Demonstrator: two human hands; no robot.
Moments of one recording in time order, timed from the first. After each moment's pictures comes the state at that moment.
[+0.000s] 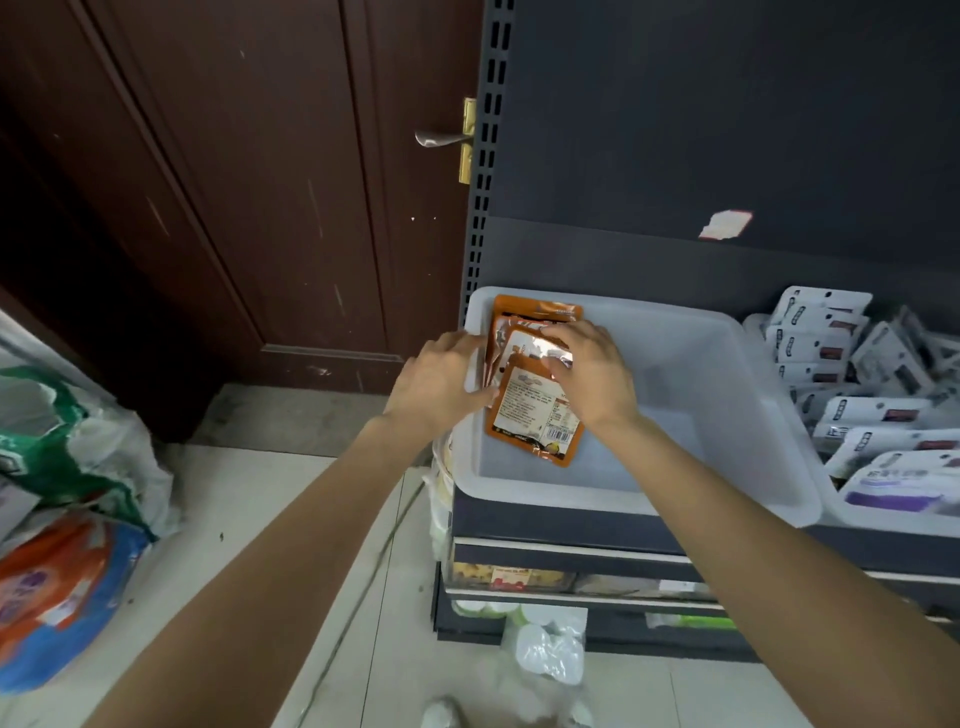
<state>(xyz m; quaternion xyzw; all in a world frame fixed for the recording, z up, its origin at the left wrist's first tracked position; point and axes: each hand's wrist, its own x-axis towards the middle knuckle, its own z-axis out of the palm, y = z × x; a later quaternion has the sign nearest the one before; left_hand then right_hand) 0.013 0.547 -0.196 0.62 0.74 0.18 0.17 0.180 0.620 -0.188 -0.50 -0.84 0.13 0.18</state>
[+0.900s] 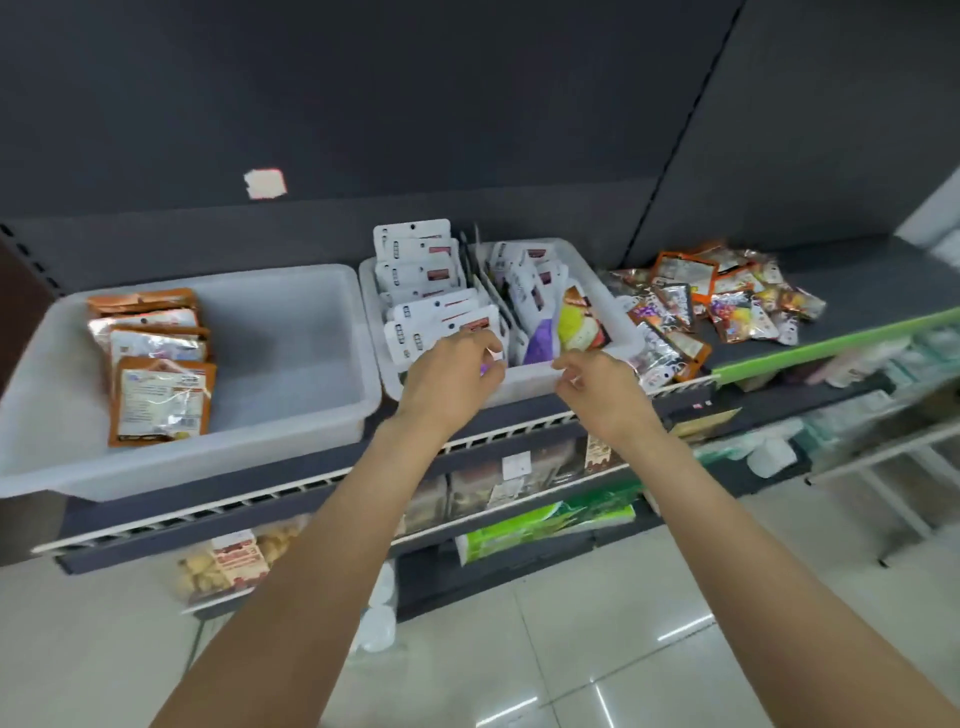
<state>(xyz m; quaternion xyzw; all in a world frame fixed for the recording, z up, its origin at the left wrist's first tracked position) 0.455 0.562 -0.145 0.74 0.60 0.24 0.19 0.637 0.563 -0.150 -0.67 -0.71 0.18 0.14</state>
